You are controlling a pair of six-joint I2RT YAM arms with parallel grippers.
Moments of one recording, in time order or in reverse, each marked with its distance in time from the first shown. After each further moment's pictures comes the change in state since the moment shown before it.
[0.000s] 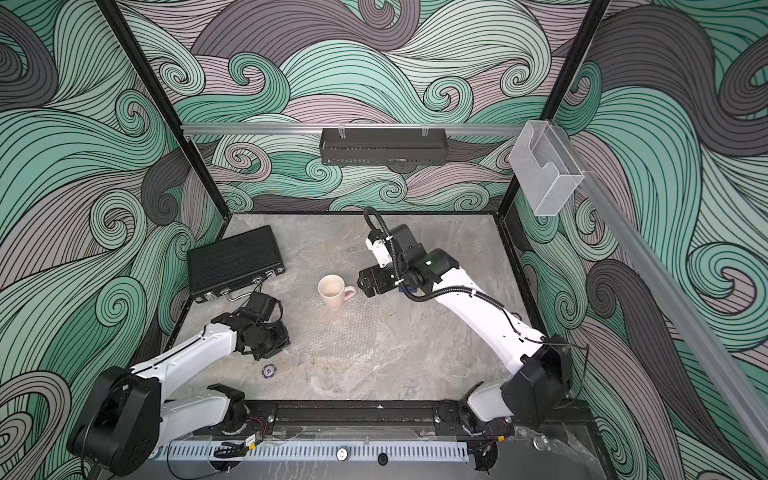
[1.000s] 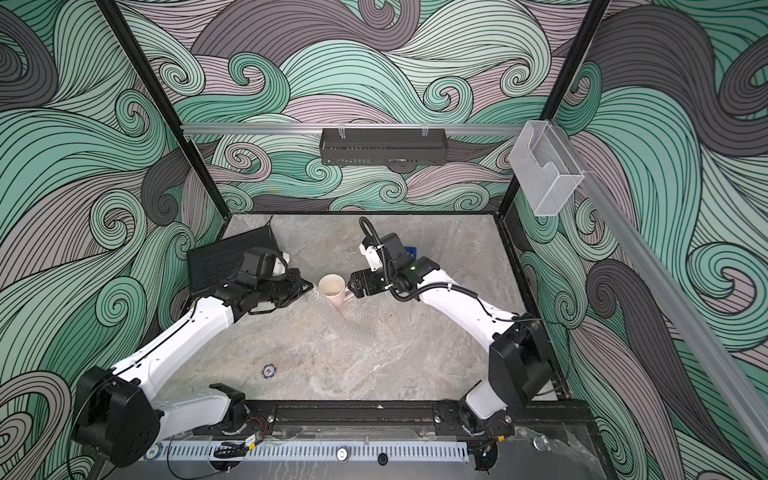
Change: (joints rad) left arm -0.063 0.072 0.432 0.126 0.179 0.005; right arm 0.001 0.113 -0.125 0.264 -0.072 0.097
